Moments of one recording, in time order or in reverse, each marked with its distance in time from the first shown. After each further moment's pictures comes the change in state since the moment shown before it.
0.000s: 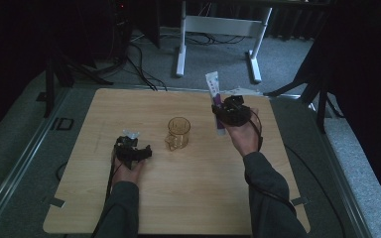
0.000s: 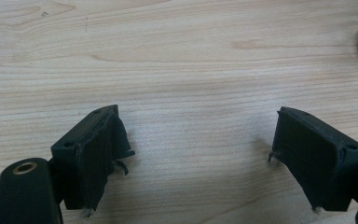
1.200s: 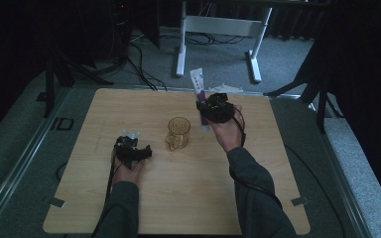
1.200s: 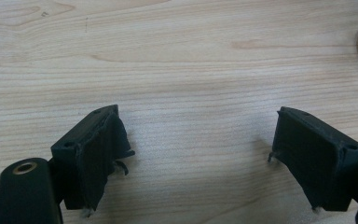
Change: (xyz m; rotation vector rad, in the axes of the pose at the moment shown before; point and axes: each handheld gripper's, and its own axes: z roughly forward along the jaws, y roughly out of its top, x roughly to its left) left arm 0.000 0.000 0.000 0.000 0.000 0.000; right arm 0.029 0.011 0.029 -0.050 0.067 0.001
